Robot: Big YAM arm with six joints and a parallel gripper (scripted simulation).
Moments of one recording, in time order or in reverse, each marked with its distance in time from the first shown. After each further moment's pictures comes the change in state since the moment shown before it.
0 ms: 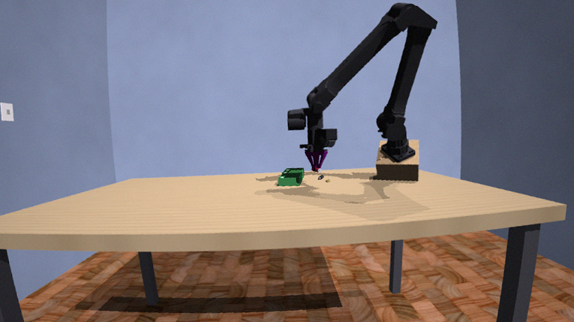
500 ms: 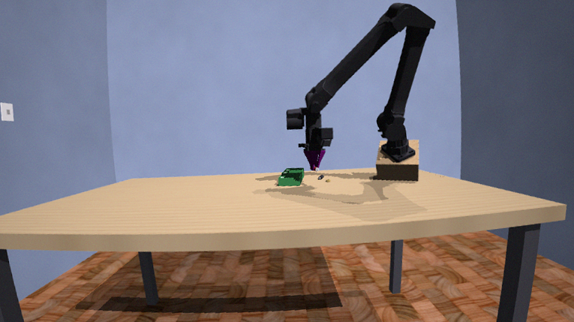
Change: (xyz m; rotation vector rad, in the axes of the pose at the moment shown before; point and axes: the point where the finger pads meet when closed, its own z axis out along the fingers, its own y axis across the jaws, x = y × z) arm 0.011 -0.001 -0.003 0.008 -0.006 0.084
